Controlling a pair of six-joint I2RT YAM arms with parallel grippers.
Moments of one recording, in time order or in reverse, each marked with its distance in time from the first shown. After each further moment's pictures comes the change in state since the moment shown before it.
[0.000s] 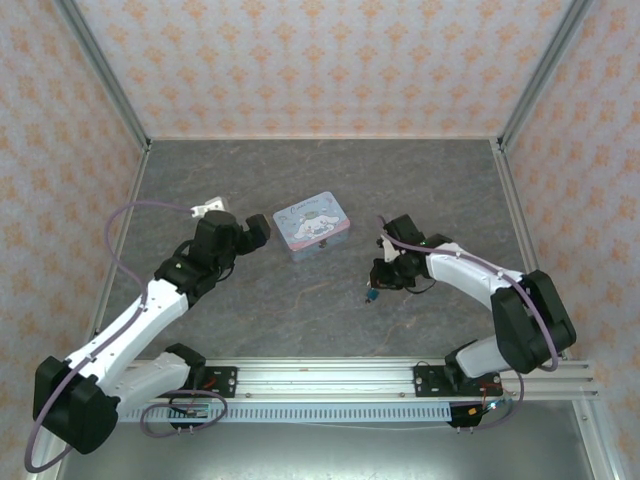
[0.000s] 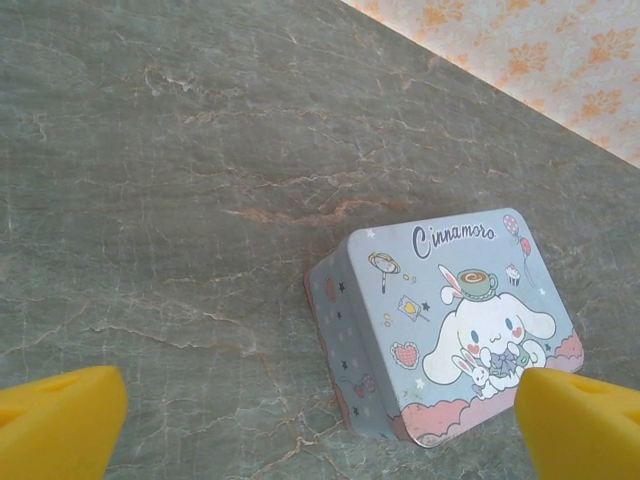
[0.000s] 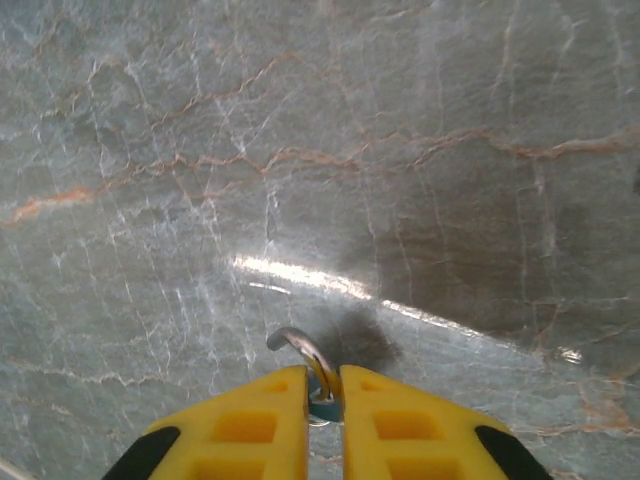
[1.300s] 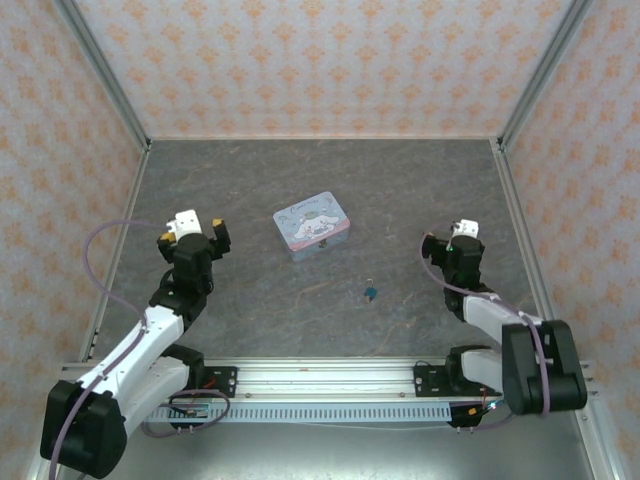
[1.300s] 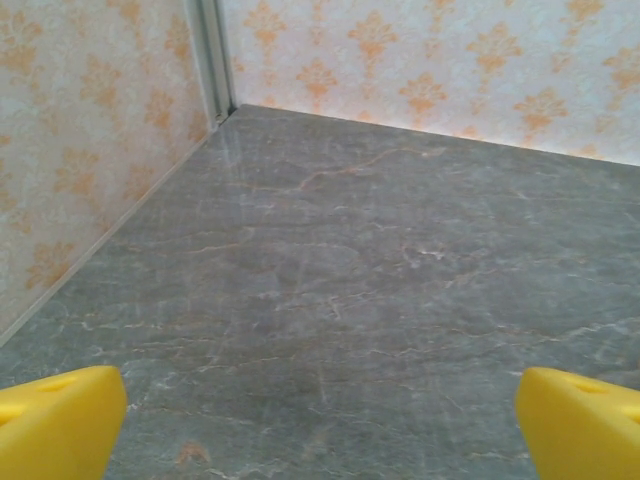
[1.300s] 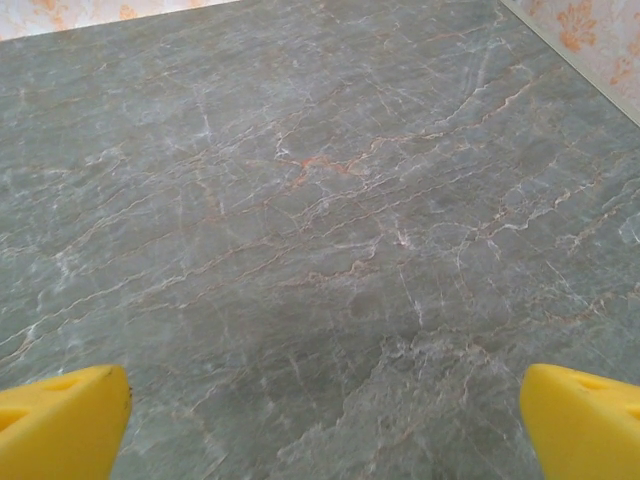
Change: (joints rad) left arm 0.202 -0.116 -0.340 0.474 -0.324 0.502; right arm -0.431 -0.221 -0.512 1.077 0.463 -0.244
